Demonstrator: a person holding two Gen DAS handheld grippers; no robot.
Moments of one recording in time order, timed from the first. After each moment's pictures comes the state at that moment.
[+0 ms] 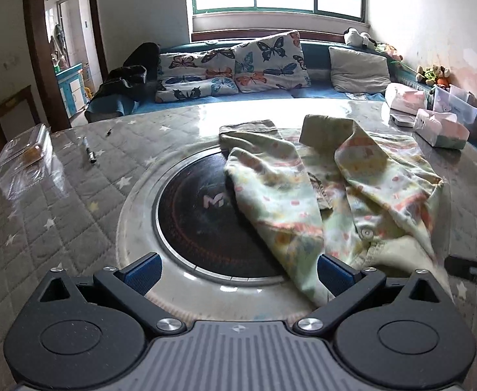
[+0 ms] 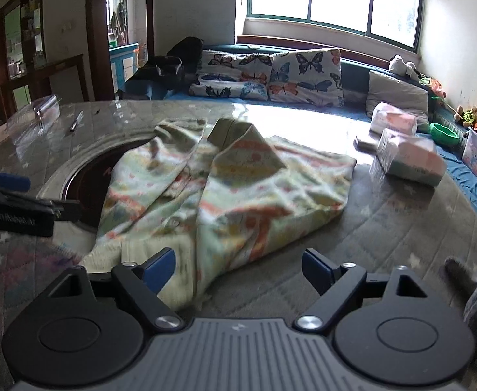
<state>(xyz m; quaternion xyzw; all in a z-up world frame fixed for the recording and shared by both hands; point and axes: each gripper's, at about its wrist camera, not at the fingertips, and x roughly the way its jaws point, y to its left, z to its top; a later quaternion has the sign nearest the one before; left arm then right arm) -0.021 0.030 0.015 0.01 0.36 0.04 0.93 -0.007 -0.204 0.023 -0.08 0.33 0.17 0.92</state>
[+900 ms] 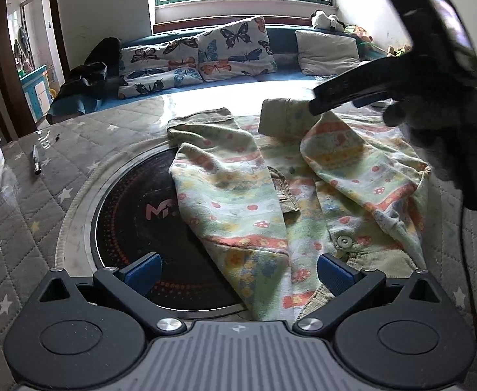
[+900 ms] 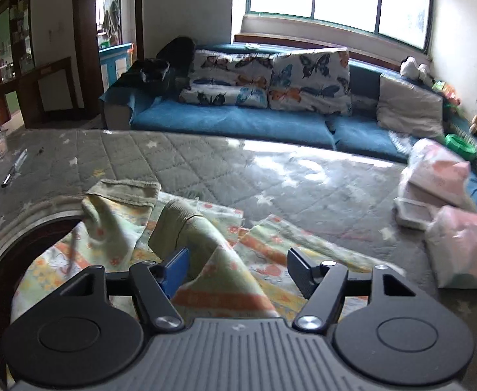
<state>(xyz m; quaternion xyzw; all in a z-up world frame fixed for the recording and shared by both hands) 0.022 0.009 -0.009 0.03 0.38 -0.01 0.92 0.214 -0.150 0.003 -0.08 0.35 0.18 0.92</state>
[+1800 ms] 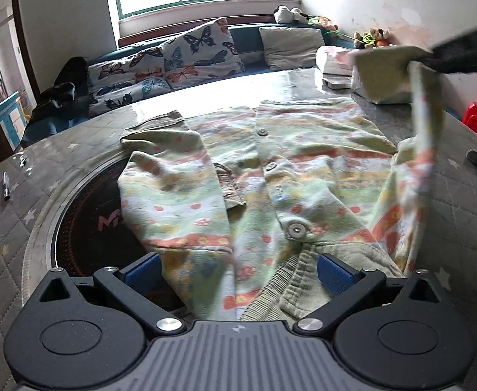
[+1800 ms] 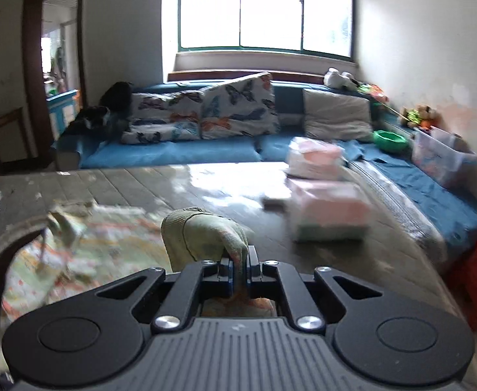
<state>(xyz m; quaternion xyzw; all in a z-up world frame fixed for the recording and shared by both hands) 0.017 -0.032 -0.022 0.08 0.37 -0.07 0.92 0.100 -0.301 0.048 -0.02 0.29 0.06 0.96</state>
